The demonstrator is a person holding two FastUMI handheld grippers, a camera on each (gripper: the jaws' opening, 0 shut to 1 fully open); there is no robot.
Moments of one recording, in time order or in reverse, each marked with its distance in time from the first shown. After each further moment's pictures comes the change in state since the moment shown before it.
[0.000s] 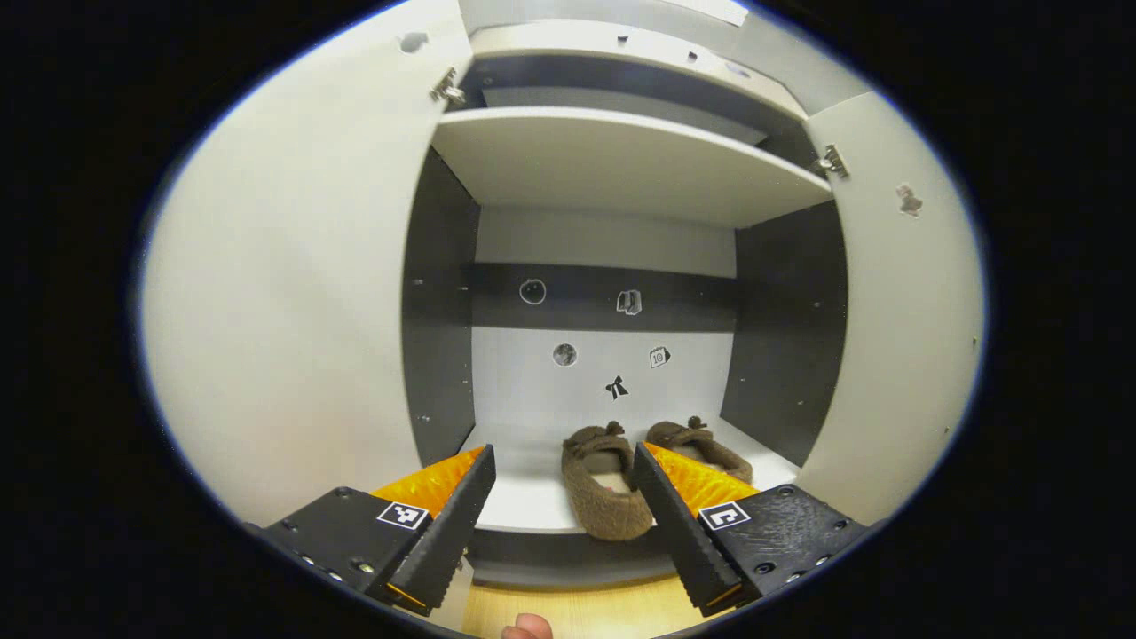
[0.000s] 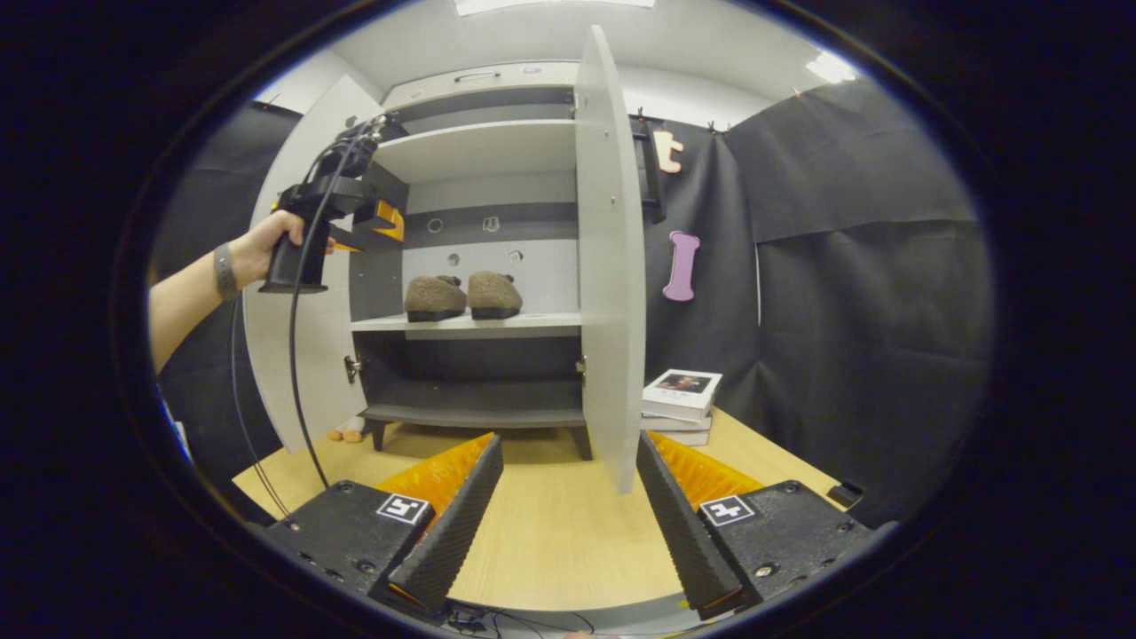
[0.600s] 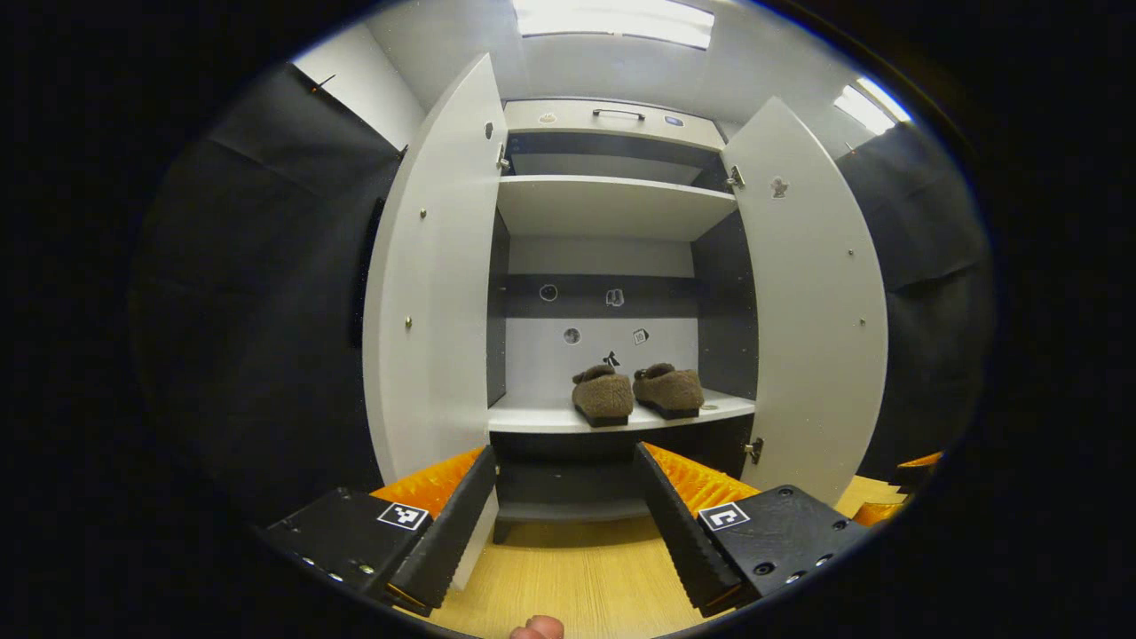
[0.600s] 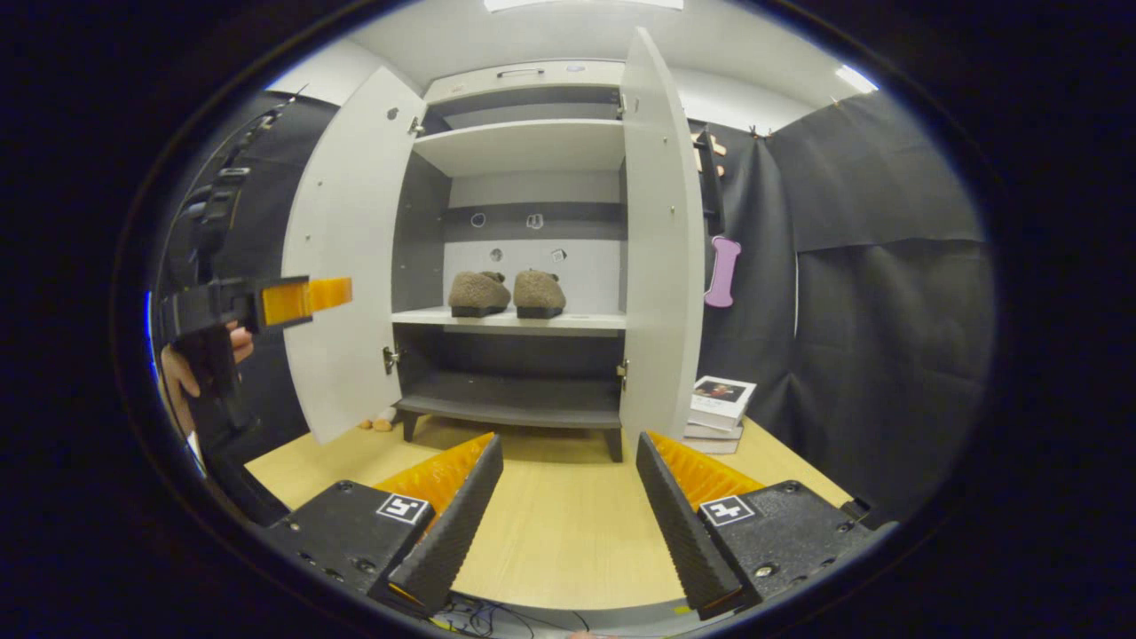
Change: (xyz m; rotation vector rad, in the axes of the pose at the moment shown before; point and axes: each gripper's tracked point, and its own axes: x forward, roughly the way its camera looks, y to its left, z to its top) left arm -0.180 -0.010 -0.099 0.040 -0.126 0.024; right arm -0.005 0.032 -0.002 -0.043 0.025 0.111
